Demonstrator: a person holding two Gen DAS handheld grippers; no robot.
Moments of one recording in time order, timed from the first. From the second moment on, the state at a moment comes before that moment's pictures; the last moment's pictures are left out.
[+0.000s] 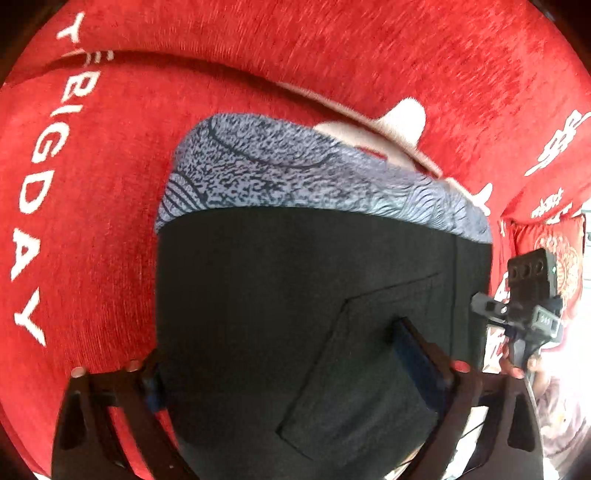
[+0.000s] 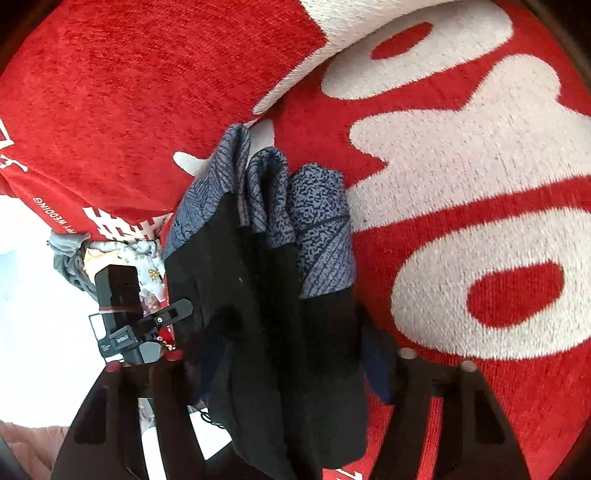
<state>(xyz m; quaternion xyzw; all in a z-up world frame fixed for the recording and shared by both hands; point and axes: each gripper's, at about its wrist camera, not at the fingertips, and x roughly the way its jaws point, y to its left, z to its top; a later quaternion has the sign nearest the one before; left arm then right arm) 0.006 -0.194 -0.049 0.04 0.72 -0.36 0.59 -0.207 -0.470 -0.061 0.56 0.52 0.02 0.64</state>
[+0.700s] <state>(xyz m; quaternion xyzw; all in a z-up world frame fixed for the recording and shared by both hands) -0.016 -0.104 0.039 0.06 0.67 -0.39 0.63 -0.222 -0.372 0.023 0.57 0.48 0.04 0.66</state>
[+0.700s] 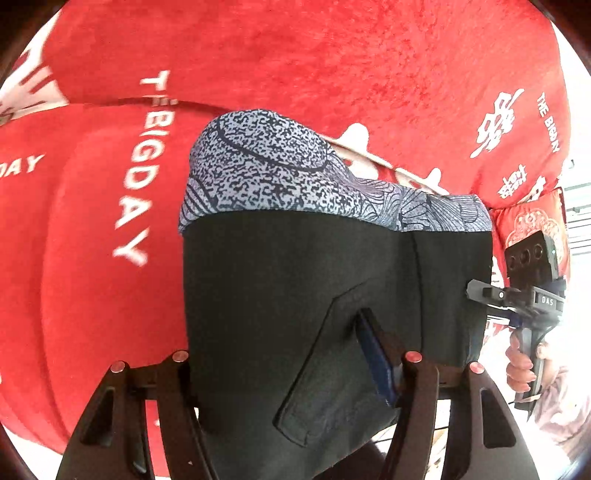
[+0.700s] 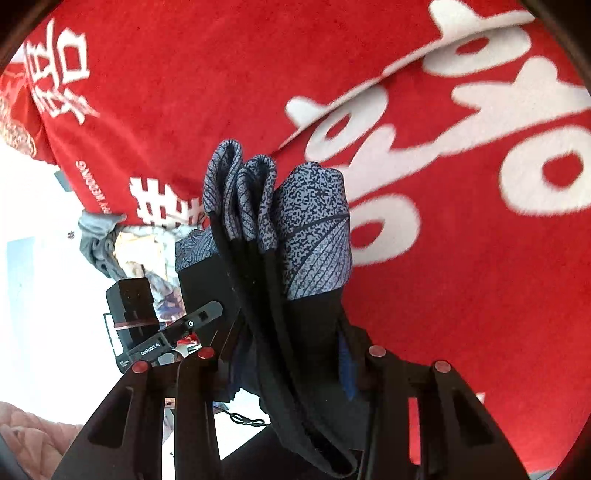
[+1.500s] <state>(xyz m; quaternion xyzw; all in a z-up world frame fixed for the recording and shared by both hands) -0.033 -0.048 0.003 0.17 0.67 -0.31 0.65 -0.233 -0.314 -0.002 0.48 0.57 -0.09 0.66</state>
